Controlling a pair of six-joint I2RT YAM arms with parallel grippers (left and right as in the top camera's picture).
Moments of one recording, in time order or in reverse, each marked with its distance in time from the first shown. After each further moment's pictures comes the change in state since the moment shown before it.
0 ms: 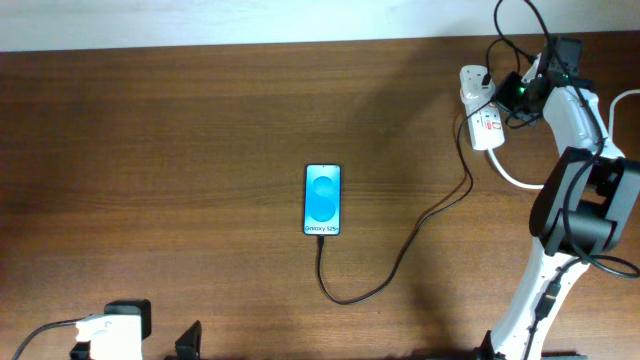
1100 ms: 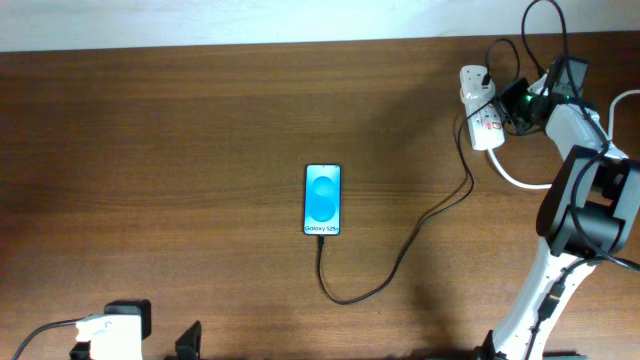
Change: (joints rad) left arm 0.000 0.000 0.000 0.000 0.000 0.000; right arm -0.045 0.009 -0.150 0.250 -0.218 0.305
